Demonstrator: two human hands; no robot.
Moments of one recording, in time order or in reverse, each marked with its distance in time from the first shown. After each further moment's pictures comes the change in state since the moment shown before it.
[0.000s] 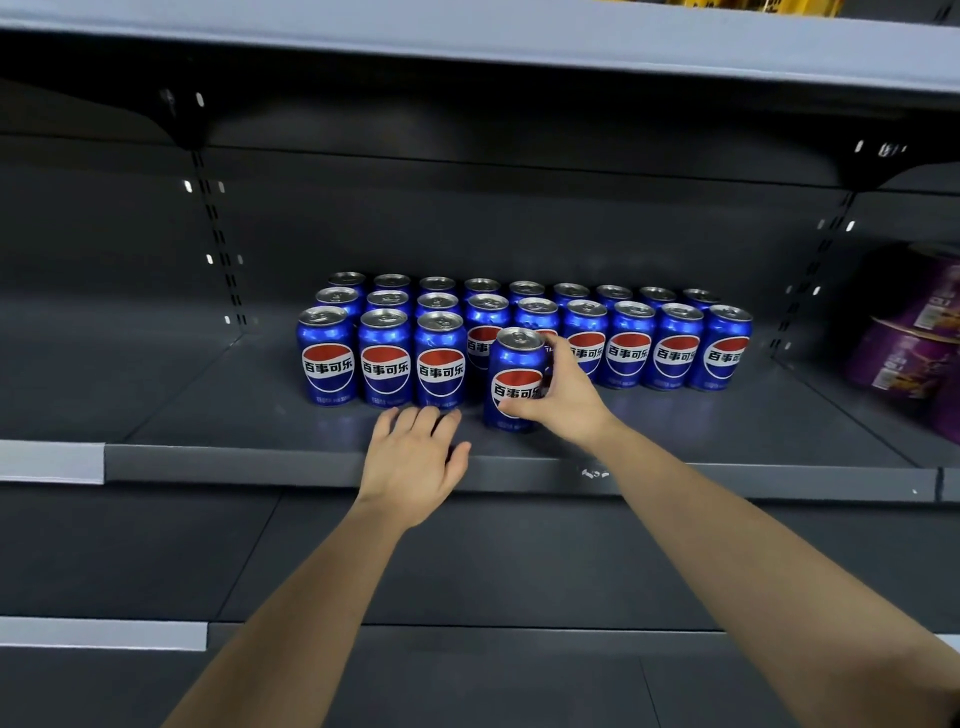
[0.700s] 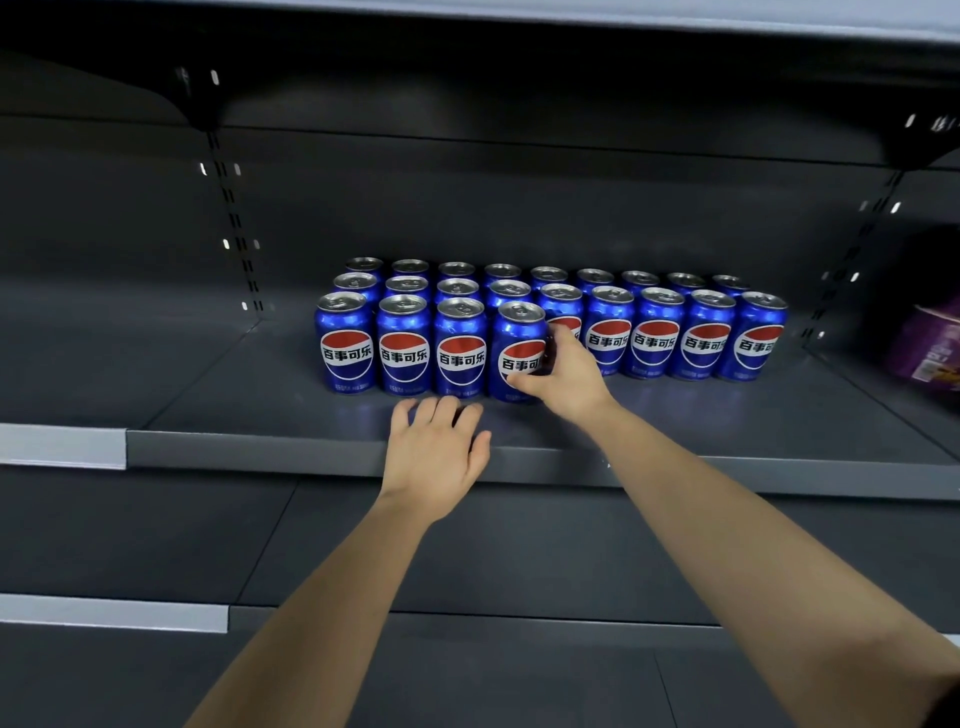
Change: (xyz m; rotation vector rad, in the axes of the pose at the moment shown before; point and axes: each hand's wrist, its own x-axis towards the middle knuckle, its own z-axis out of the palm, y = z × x) left_hand -0.002 0.002 0.004 -0.005 0.041 -0.018; right_hand 0.025 -0.003 0.025 -0.151 0.125 0.001
